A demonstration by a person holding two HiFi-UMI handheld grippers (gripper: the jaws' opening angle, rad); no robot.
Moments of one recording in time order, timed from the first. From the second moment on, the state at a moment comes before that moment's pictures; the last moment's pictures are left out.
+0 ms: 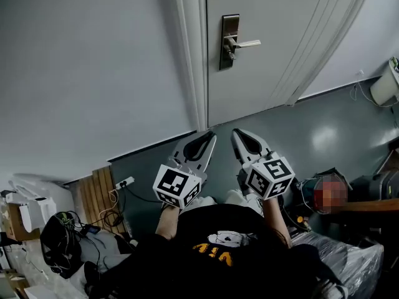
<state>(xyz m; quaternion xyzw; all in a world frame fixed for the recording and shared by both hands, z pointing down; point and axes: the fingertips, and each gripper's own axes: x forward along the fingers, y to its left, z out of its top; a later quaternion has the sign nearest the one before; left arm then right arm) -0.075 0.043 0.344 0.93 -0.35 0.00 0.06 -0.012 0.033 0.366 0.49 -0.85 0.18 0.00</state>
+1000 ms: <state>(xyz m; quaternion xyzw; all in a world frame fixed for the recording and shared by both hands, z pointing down) -0.040 -0.071 0.357 0.93 -0.36 0.02 0.06 0.033 -0.091 0.370 0.49 -0.85 0.20 -0.02</state>
